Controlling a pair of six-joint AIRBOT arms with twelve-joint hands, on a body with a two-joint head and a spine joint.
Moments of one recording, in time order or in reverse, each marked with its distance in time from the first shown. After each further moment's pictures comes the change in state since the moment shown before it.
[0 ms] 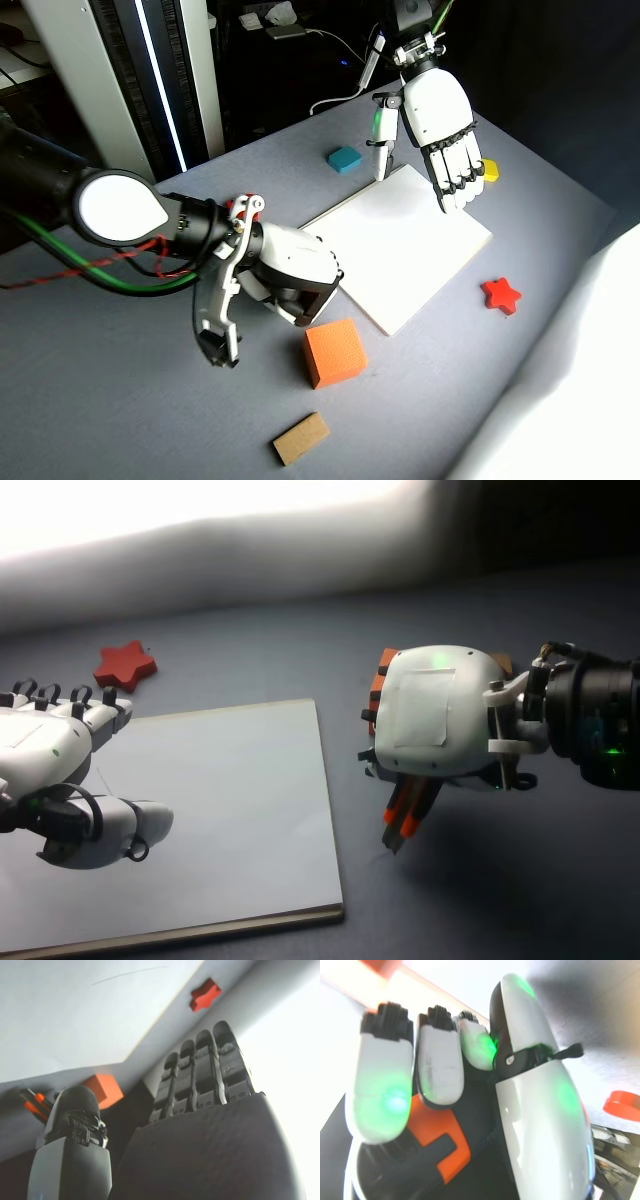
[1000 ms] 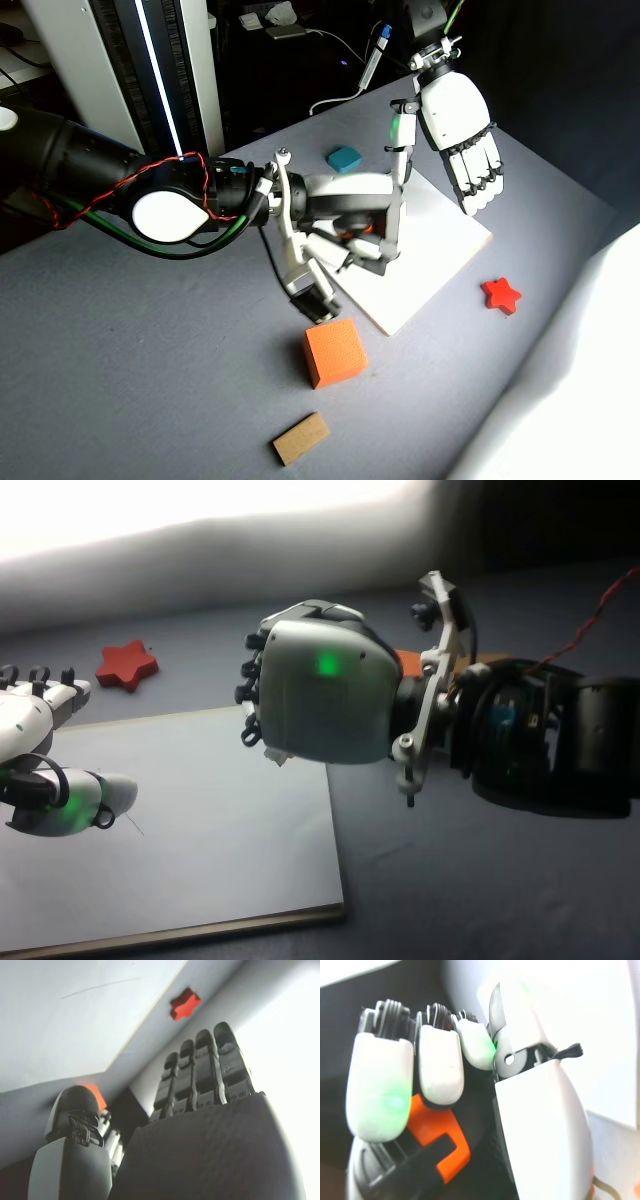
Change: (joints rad) left arm 0.009 -0.001 0.079 -0.008 0.001 -0.008; right arm -0.037 -0.205 0.122 0.638 0.385 -1.343
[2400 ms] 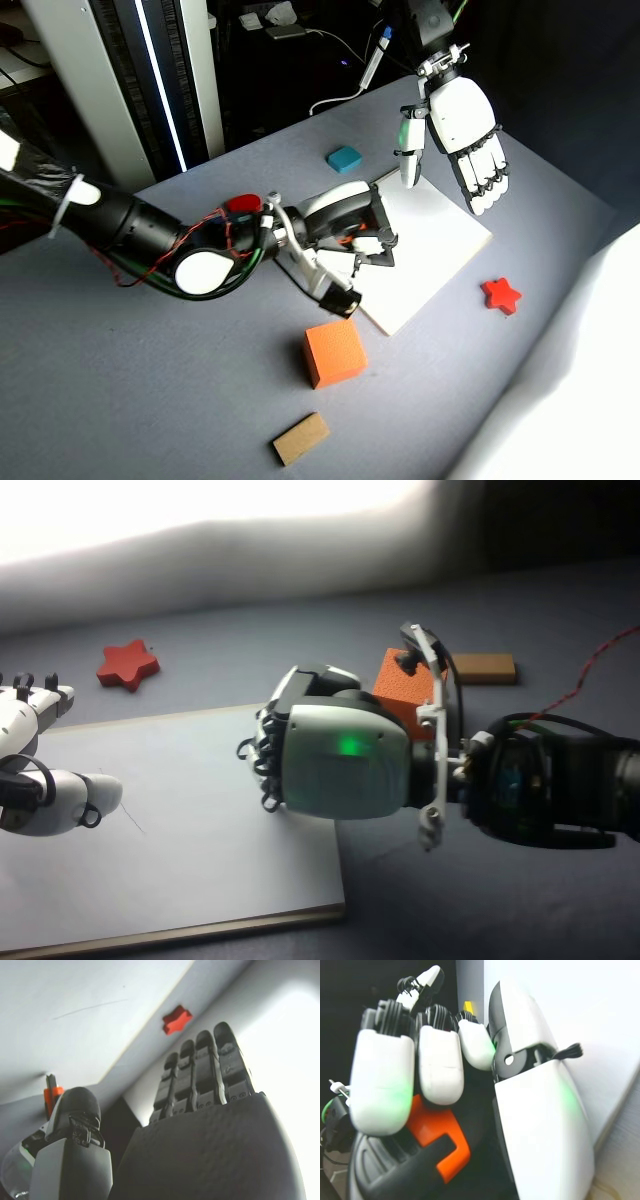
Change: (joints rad) left arm 0.037 -0.005 0.030 0.004 0.003 -0.042; right arm -0.151 -0.135 0.257 -0.176 0.335 0.014
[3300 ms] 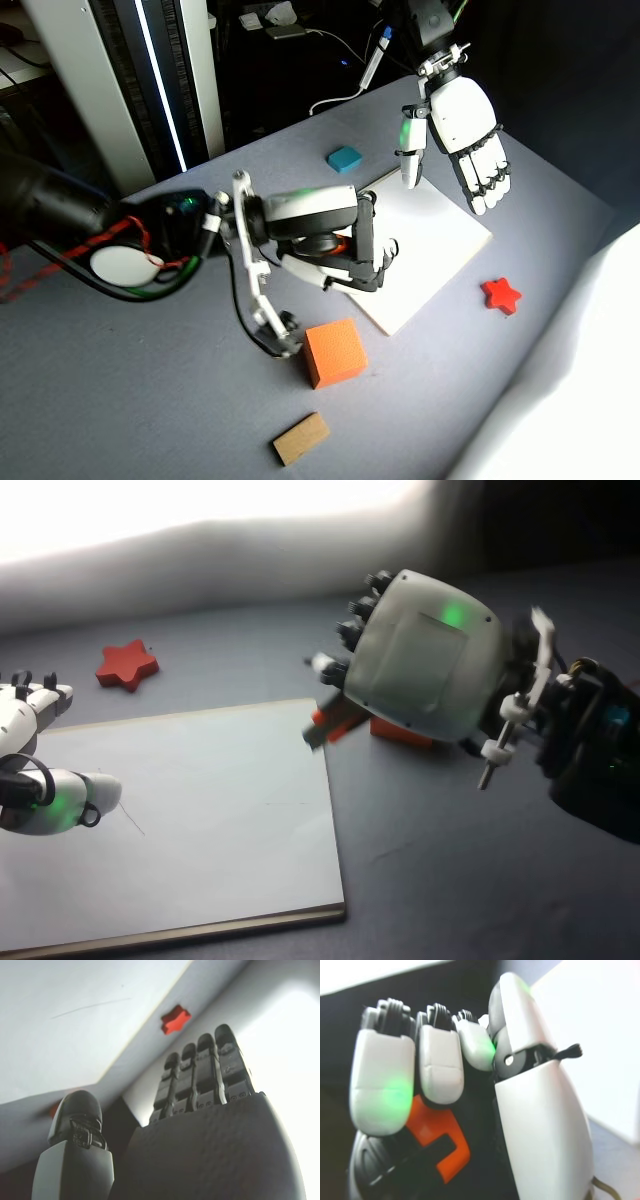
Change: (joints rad) left arm -0.001 0.000 0.000 0.001 -0.003 -0.003; right arm 0.044 0.293 -0.380 0.600 -0.147 0.128
